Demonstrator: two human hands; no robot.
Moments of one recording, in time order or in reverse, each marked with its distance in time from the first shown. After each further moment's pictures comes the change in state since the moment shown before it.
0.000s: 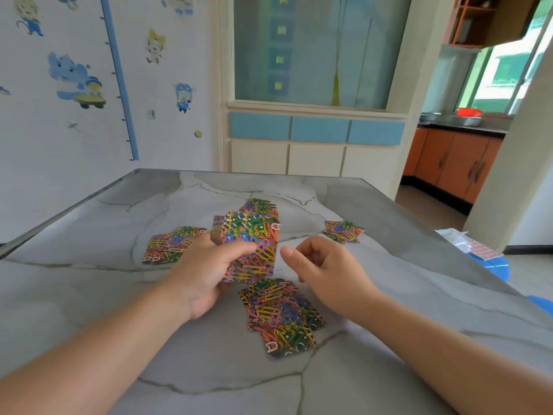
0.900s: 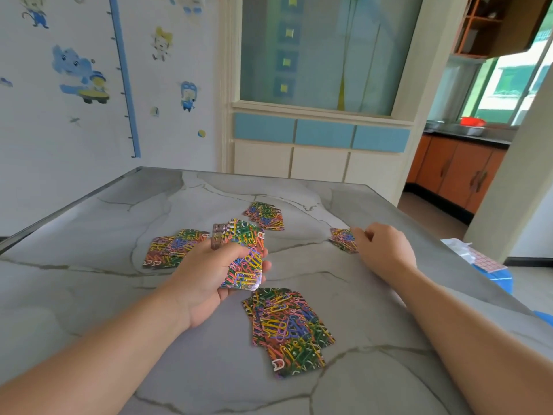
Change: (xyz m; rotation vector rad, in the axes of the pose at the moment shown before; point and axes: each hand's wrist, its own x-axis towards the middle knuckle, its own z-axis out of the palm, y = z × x) left_hand 0.007 -0.002 -0.009 -0.069 0.008 -0.094; right_hand 0.079 0.087 -0.065 -0.584 0.323 0.256
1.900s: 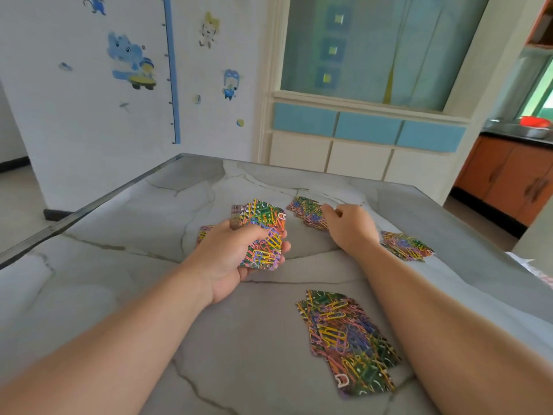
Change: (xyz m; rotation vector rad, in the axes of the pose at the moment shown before) left_hand 0.021 0.012 -0.049 0.004 0.042 0.054; right_hand 0.022 -0.116 0.088 0.124 -0.184 -0.083
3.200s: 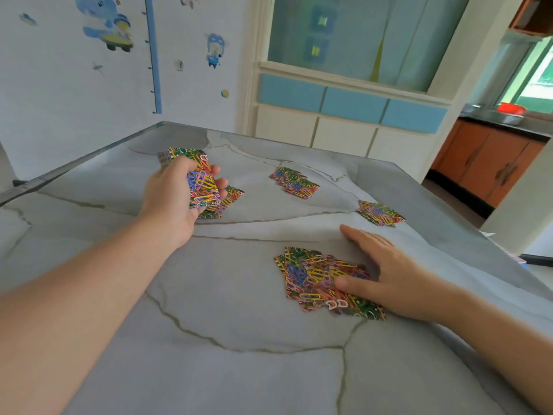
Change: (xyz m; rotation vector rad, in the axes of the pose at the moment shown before) left_hand 0.009 0.013 -0.028 -0.280 0.341 0.216; right_hand -0.151 0.052 -0.103 -0.235 -0.468 -0.319
